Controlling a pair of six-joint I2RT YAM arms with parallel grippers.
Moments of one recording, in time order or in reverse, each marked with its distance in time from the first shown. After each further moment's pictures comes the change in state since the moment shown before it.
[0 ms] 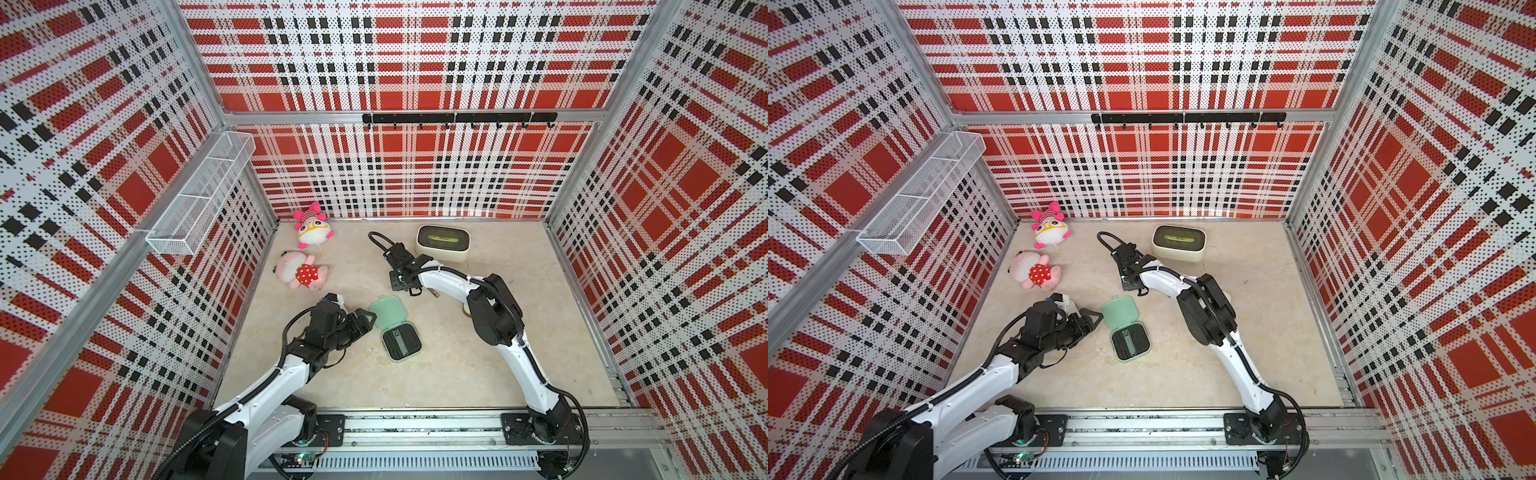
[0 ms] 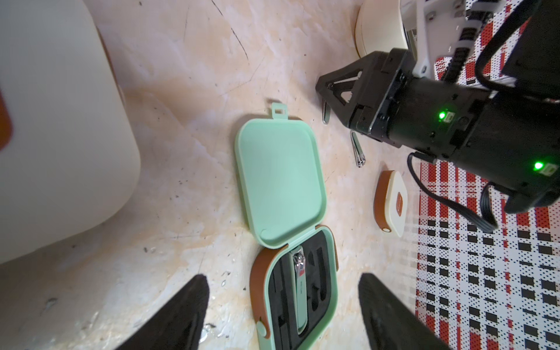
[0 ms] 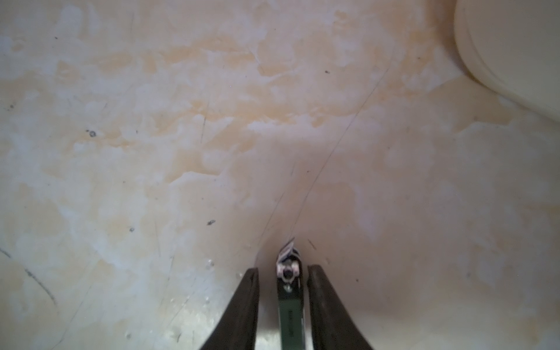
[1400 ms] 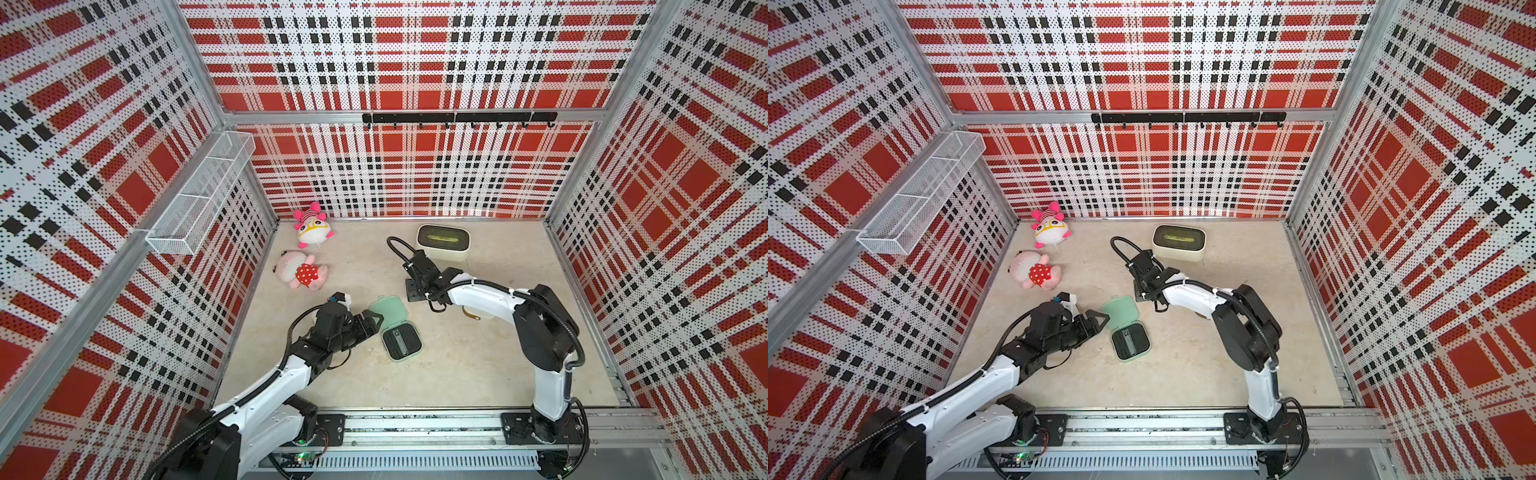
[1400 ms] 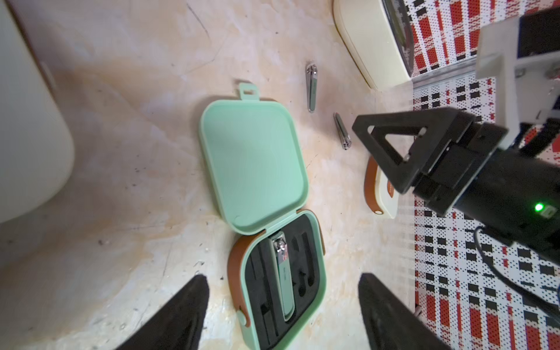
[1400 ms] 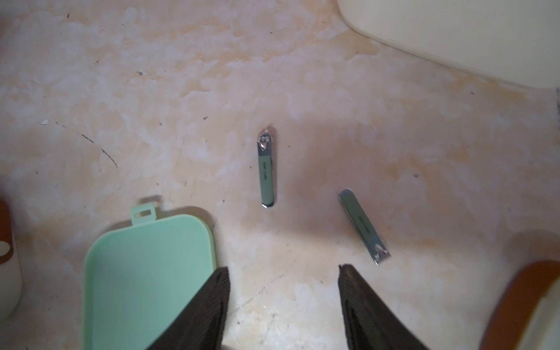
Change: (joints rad) left arm -0.093 -0.020 0.006 -0.011 -0.050 -0.016; right arm 0.038 -0.411 -0.491 0.156 0.022 0.029
